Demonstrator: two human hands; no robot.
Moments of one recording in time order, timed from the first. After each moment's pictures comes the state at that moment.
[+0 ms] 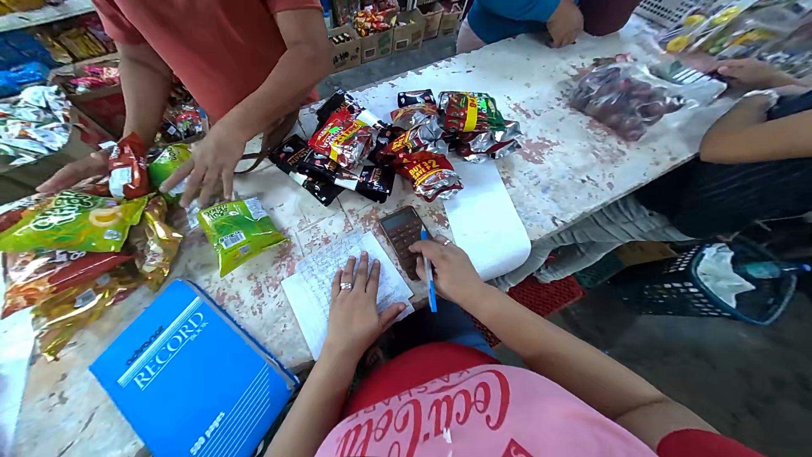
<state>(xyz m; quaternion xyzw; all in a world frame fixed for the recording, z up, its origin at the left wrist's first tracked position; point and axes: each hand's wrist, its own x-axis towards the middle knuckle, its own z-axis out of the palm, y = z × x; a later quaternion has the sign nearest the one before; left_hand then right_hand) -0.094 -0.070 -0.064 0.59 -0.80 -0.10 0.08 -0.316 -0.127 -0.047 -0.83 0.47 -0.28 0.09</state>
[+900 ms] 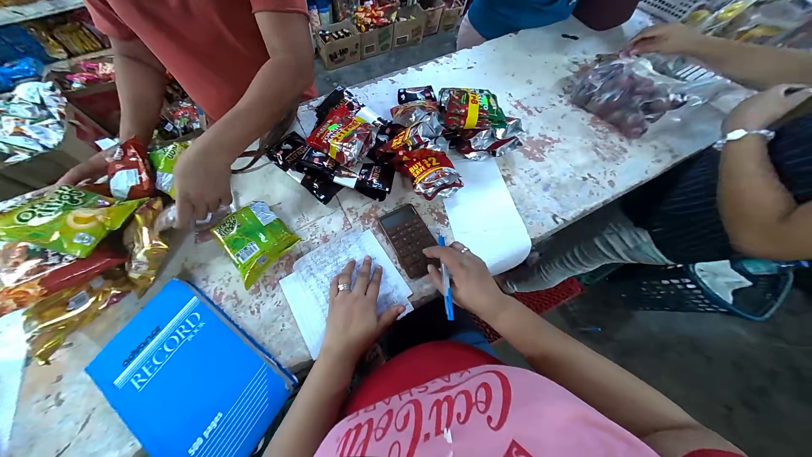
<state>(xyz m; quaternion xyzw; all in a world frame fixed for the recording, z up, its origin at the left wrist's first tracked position) -0.092 -0.065 -0.064 0.56 -0.81 -0.08 0.13 -0.340 -0.110 -0.055 -0.82 0.48 -0.30 0.06</state>
